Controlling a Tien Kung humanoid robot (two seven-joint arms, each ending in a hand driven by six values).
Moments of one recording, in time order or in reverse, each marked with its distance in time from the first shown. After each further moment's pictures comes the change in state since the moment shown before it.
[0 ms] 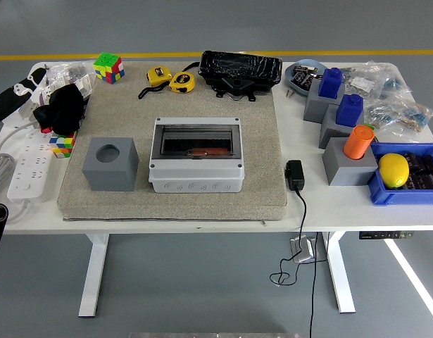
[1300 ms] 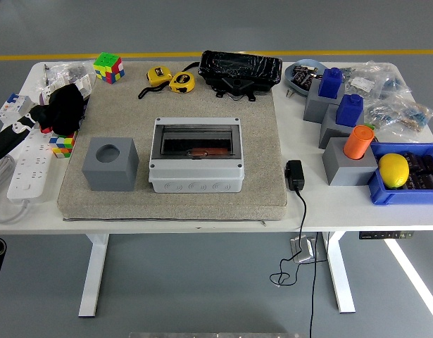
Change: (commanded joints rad) left arm 0.144 -0.057 -0.034 -0.029 -0.050 0.007 -0.053; right arm -0.032 0.011 0.032 0.000 -0.063 -0.002 -0.012
